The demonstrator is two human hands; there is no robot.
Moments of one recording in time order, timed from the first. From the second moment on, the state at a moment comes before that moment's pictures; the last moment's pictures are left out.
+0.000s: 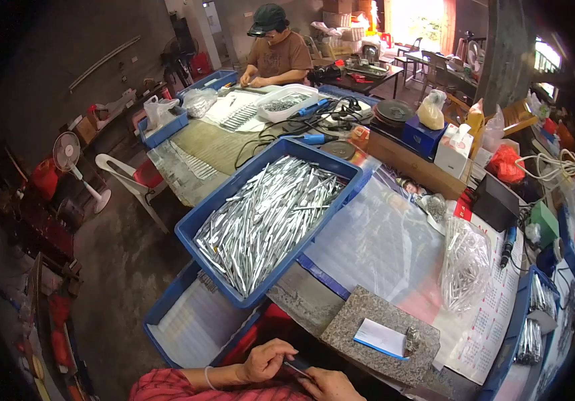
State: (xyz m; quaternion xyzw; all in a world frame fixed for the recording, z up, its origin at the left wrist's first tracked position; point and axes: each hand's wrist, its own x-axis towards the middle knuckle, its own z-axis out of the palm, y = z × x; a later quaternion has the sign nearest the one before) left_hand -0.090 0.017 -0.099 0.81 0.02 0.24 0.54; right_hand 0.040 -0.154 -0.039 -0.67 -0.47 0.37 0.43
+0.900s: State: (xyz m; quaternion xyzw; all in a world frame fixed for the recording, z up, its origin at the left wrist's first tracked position) left_hand -0.096 0.056 -0.065 0.85 0.02 0.36 0.39; right_hand 0.036 -0.153 -0.037 -0.70 -0.45 0.37 0.40
